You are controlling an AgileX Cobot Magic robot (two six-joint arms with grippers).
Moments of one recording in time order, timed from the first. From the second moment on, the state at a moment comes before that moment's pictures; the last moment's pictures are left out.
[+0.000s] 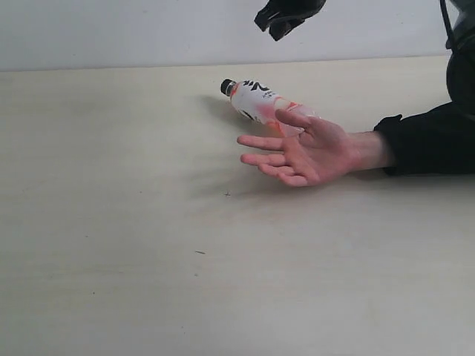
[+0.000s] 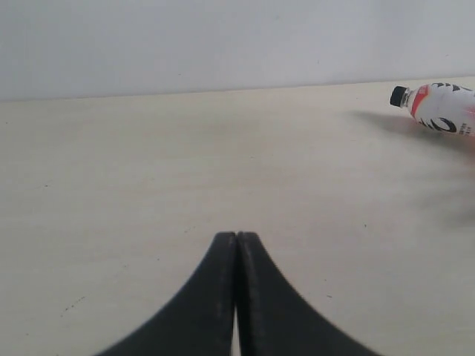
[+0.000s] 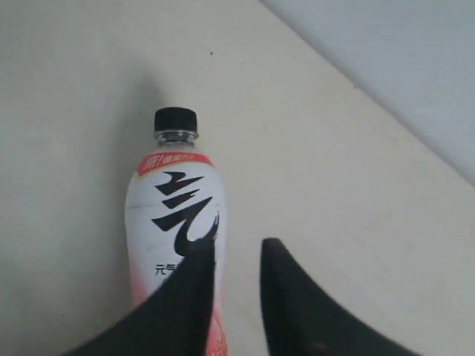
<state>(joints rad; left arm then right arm) -0.03 0.00 0.00 0.12 0.34 -0.11 0.30 2.48 -2.53 0.18 1.22 -0.48</state>
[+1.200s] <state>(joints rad) -0.03 0.00 0.00 0.12 0.34 -0.11 0.41 2.55 -2.38 -0.03 1.23 -0.52</state>
